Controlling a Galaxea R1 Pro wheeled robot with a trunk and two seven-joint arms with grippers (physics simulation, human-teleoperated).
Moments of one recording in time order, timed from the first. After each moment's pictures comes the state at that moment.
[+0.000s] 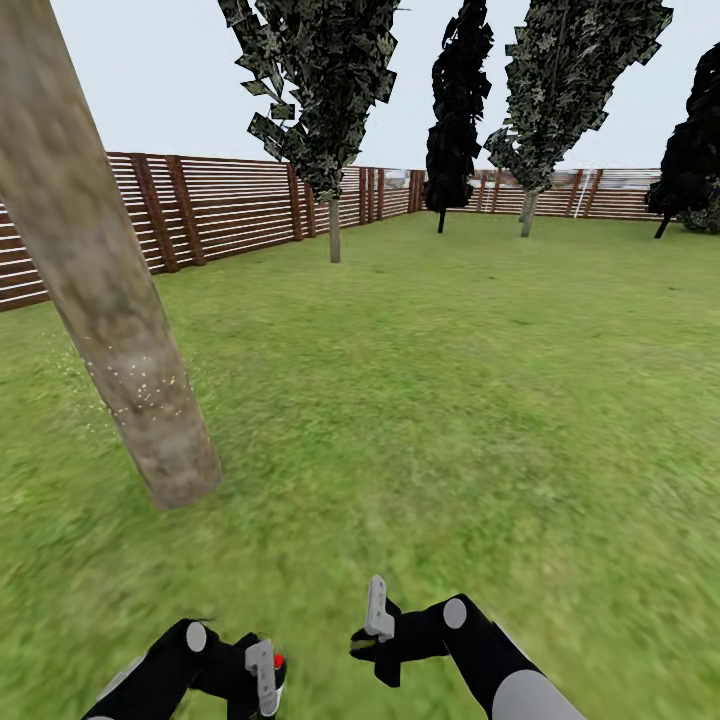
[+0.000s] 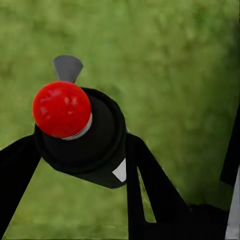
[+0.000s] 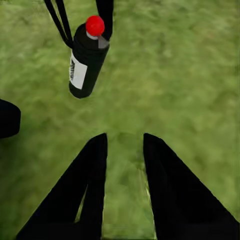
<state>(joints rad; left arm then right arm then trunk) -0.44 0.08 -0.08 -0.63 -0.84 -0.05 -0.96 -0.56 0.17 -0.09 -0.48 0.93 -0.35 0.94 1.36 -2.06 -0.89</state>
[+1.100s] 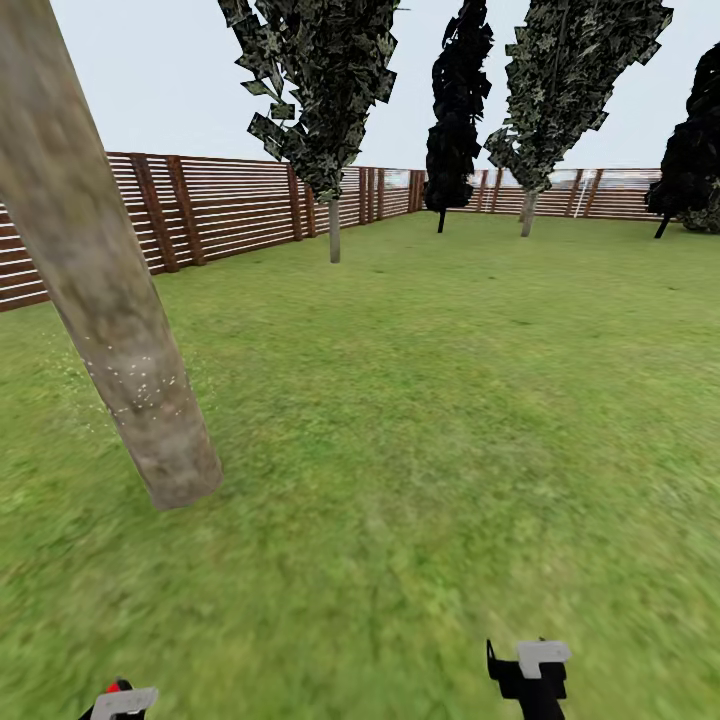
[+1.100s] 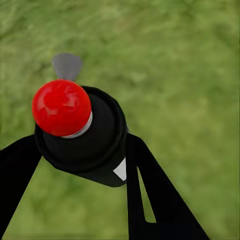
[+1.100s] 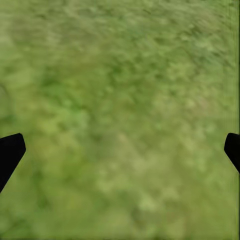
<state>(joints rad) -0.36 0.24 0.21 -0.06 -0.09 -0.54 -0.04 -0.47 -0.04 -0.41 -0.03 0.56 -0.63 -0.23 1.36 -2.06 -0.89</state>
